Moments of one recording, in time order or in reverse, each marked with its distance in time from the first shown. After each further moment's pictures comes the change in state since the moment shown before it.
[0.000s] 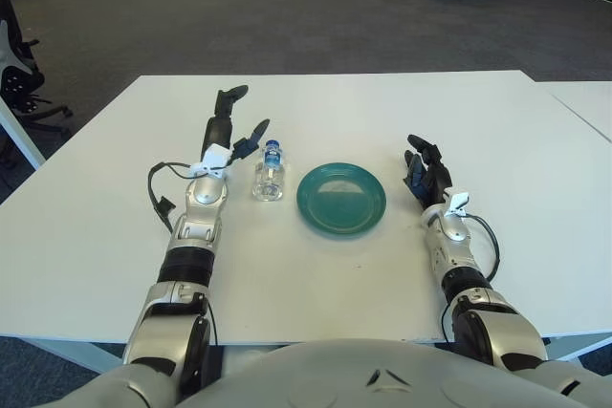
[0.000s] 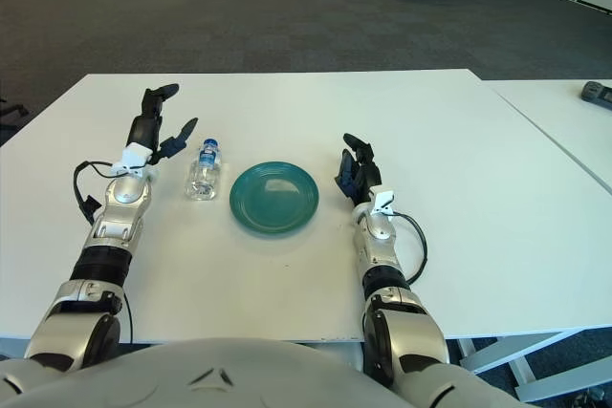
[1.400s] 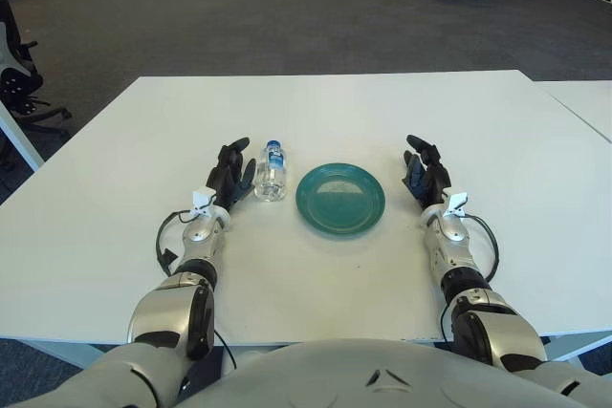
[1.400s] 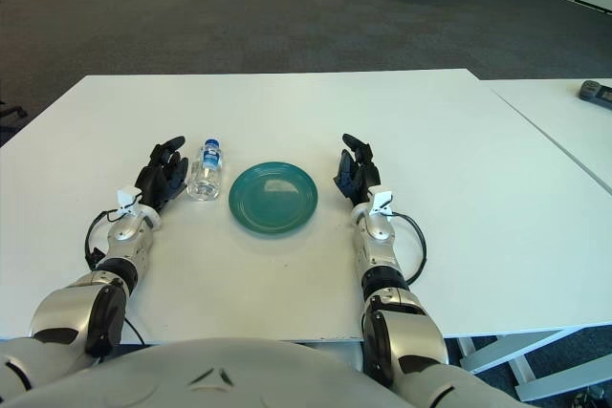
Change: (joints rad) left arm -0.143 -0.018 0.207 0.953 -0.445 -0.603 -0.376; right arm 0.003 0.003 0.001 -0.007 -0.009 0.003 -0.005
